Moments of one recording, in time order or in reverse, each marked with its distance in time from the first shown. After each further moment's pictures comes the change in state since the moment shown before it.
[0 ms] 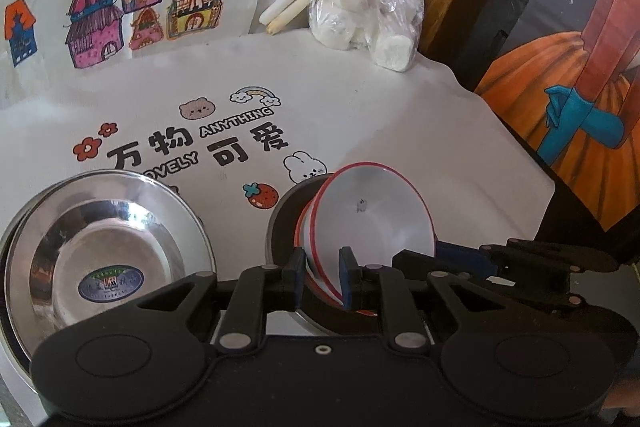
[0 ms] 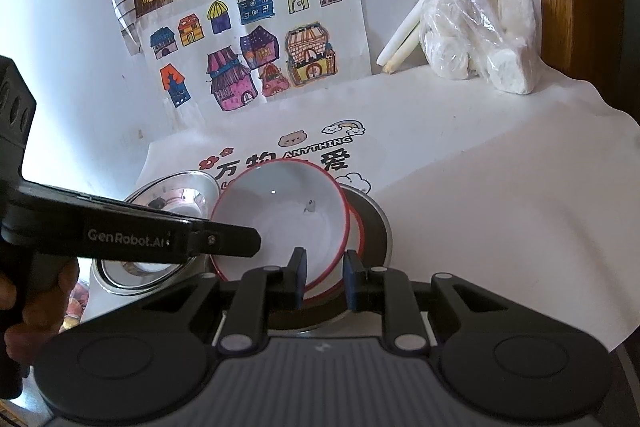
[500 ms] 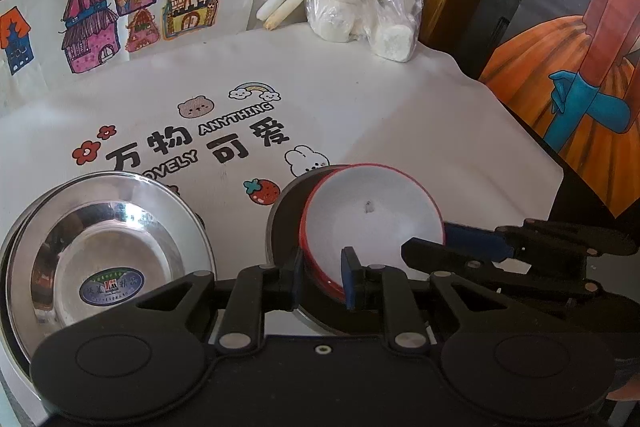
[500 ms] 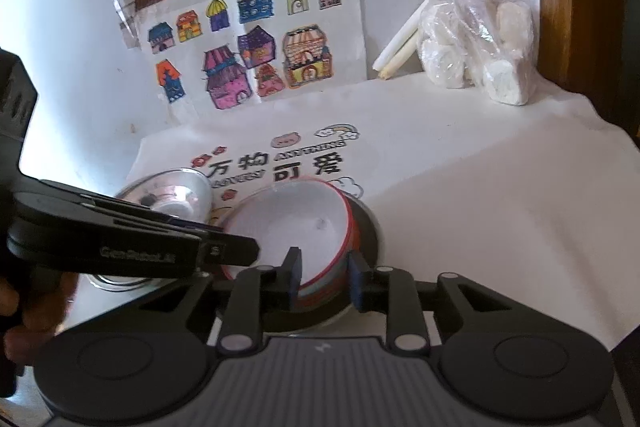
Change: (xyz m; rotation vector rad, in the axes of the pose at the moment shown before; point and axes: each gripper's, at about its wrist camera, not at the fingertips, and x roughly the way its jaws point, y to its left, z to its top) left arm 0.006 -0.003 -0.001 0.028 0.016 0.015; right arm -0.002 0.006 -0.001 -0.040 -0.013 -0.050
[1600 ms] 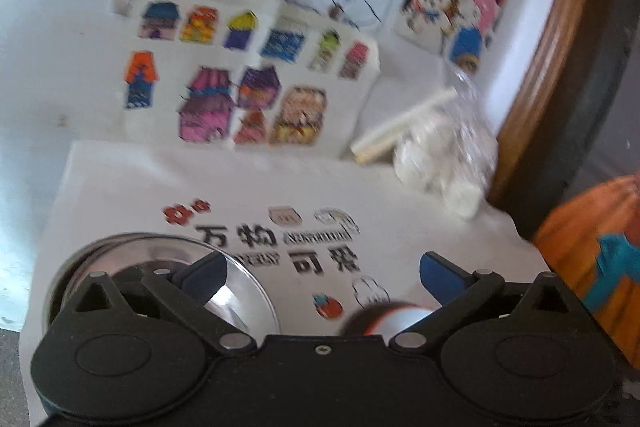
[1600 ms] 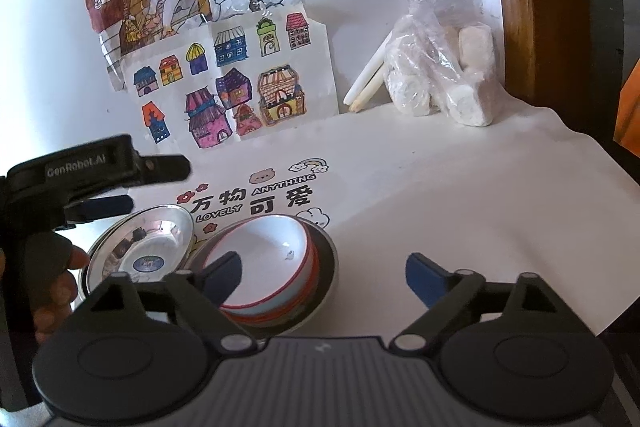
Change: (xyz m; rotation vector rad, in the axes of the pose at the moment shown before) left arm -0.042 0.018 -0.012 -0.268 -0.447 0.196; right arm -0.025 -0.024 -0.005 0.061 -0.106 -0.020
